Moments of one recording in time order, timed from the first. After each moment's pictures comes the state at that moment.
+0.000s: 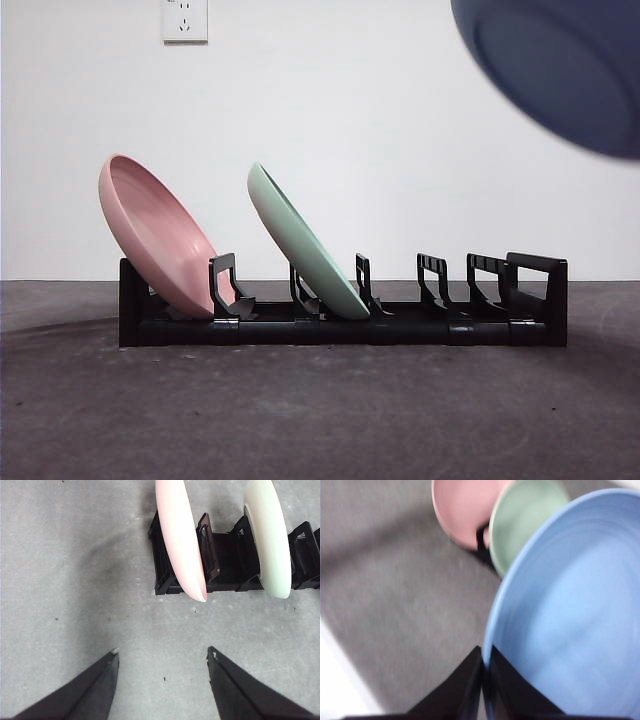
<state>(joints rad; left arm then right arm) -0.06 0.94 1.15 -1.01 0.24 -0.12 0.85 0.78 0.97 -0.82 0.03 0.02</state>
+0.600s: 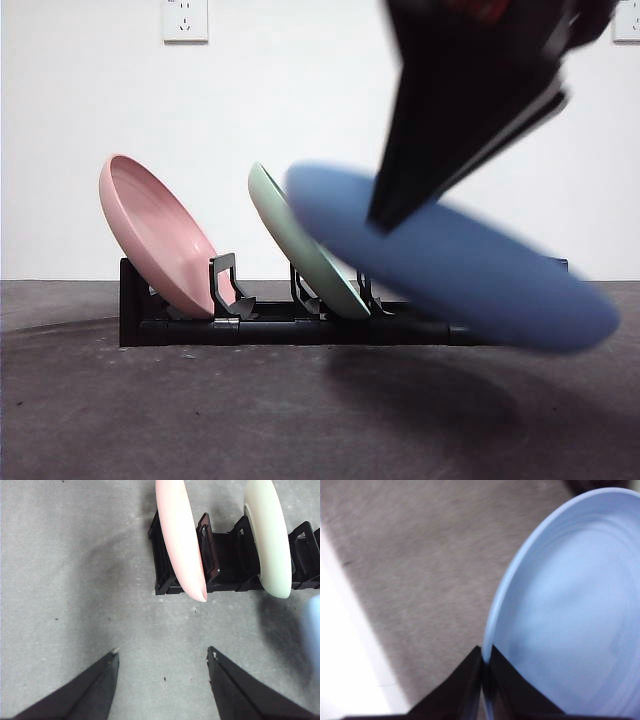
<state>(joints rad) -0.06 0.94 1.15 -1.01 0.24 -0.12 1.17 1.15 0.79 -0.56 0.15 0.06</state>
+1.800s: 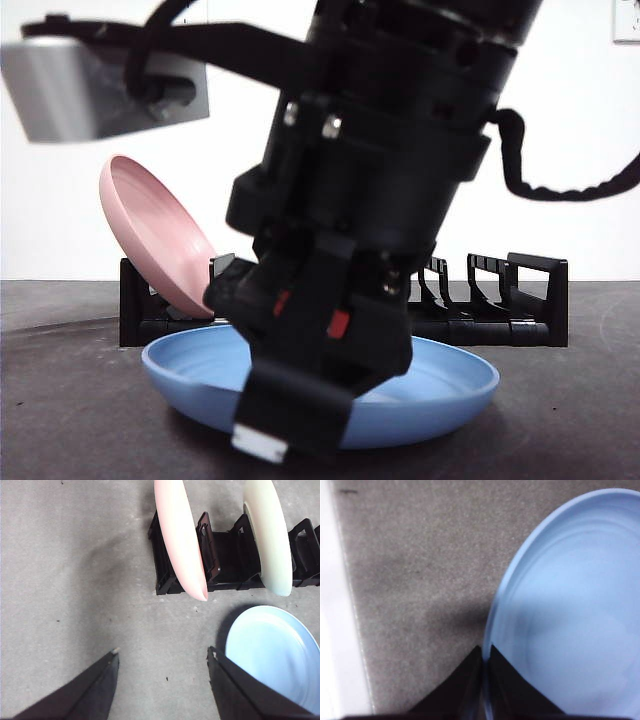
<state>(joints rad) -0.06 0.94 1.15 -1.01 0.24 -0.10 1.27 1.55 0.85 -0.40 0.23 -0.19</state>
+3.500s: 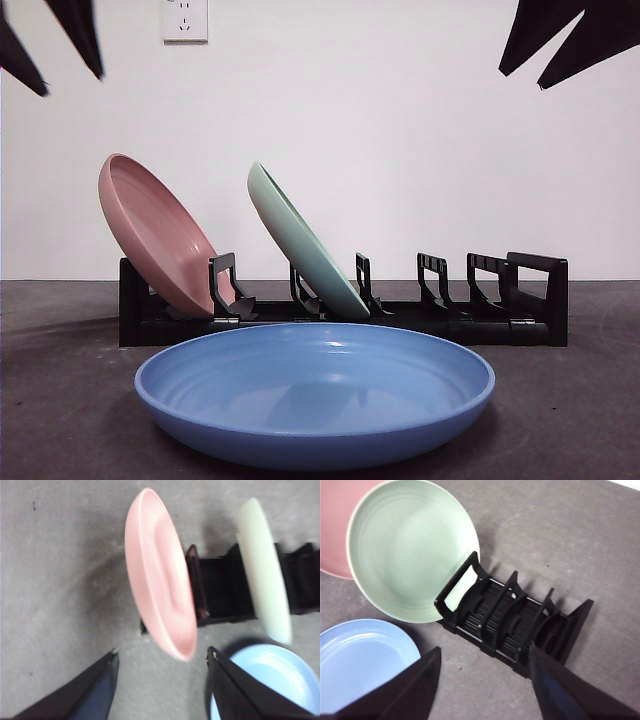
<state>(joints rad) -0.23 1.34 1.41 -0.95 0.10 -0.21 0.28 1.14 1.11 -0.64 -0.26 -0.12</state>
